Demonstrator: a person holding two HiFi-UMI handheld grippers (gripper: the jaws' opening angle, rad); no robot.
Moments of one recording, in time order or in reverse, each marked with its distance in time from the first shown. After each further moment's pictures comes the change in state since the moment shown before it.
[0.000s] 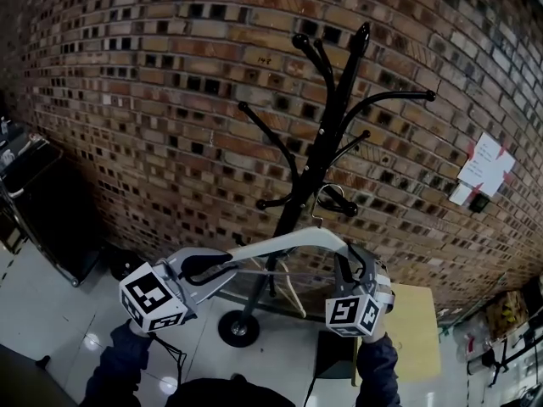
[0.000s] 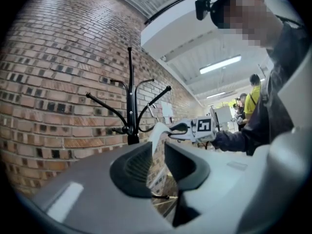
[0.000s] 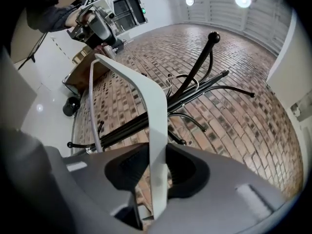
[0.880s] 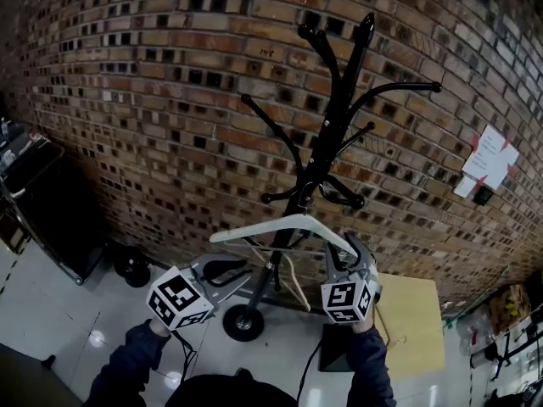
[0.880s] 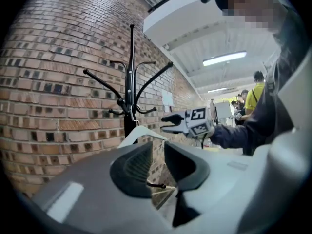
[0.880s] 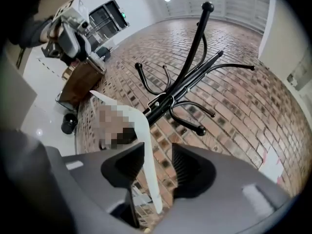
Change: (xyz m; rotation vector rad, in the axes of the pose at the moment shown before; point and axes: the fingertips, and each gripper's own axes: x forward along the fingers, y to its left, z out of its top) left arm 0.030 -0.008 -0.061 -0.049 0.126 -0.021; right arm 0.033 0.027 -0.010 0.207 -0.014 0.023
